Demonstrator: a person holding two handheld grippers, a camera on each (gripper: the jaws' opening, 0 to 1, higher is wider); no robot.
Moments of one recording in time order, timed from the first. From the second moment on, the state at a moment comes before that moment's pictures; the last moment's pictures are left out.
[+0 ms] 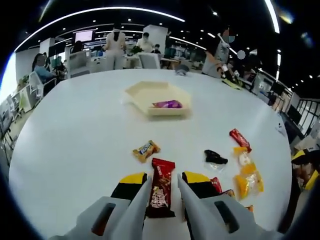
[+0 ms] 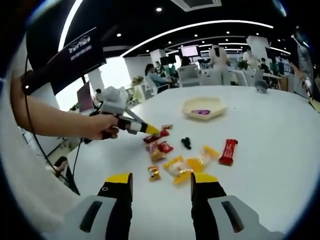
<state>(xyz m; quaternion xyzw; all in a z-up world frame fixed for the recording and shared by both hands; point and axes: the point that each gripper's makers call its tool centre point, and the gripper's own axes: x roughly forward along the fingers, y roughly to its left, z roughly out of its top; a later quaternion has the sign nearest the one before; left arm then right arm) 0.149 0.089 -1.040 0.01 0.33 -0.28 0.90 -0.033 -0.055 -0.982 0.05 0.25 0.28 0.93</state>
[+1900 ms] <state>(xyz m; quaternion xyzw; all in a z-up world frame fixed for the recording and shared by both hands) 0.169 0.100 -1.024 0.02 0.32 -0.27 0.91 -0.032 -0.080 -0.985 0.07 0.25 0.25 0.93</state>
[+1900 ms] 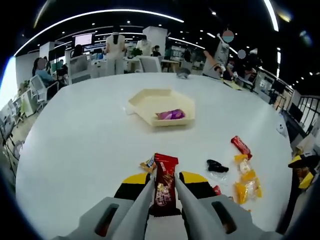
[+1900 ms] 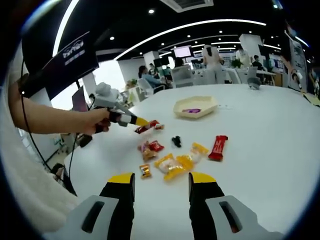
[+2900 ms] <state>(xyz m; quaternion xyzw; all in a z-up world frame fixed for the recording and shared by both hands) 0.169 0.087 -0.949 0.01 0.28 -0.26 0.92 -0.040 -0.079 -0.975 0.13 0.22 0.28 0.93</state>
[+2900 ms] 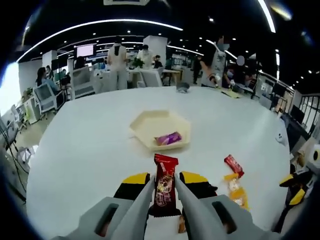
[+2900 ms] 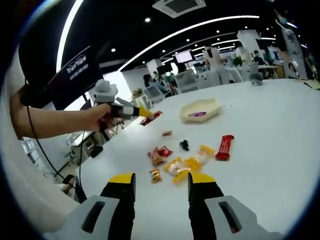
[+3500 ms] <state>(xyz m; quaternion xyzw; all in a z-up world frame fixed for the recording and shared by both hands) 0.200 0.053 -0.927 -0.01 0.25 -0.29 0.92 -0.038 -0.093 -0.967 0.17 0.22 0.25 0.93</state>
